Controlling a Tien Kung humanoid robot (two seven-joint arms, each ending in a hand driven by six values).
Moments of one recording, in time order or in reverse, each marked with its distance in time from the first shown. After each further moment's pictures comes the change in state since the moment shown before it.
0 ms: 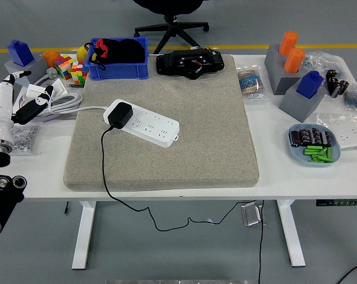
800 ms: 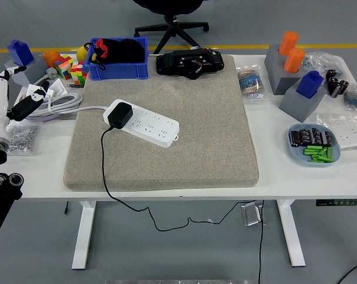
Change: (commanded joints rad) left arm 0.014 -0.010 -0.042 -0.030 -0.002 -0.010 0.009; right arm 0.008 0.003 0.030 0.002 -0.014 0.010 -0.005
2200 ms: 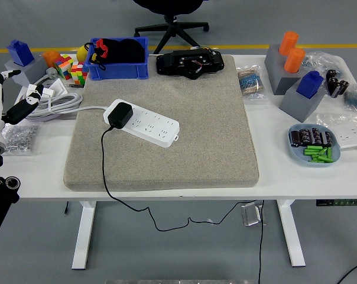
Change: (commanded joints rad) left arm 0.021 -0.004 -0.027 -0.017 0.009 -0.004 0.004; right arm -0.004 0.007 0.010 0.002 -0.005 0.012 -0.006
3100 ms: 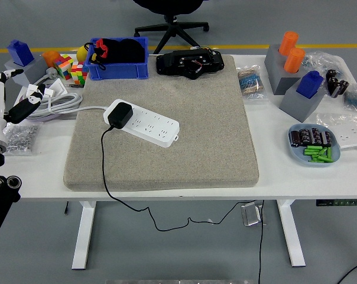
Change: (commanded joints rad) left arm 0.000 0.002 0.010 0.001 -0.003 0.000 0.003; right arm 0.000 -0.001 -0.004 0.003 0.000 0.010 -0.008
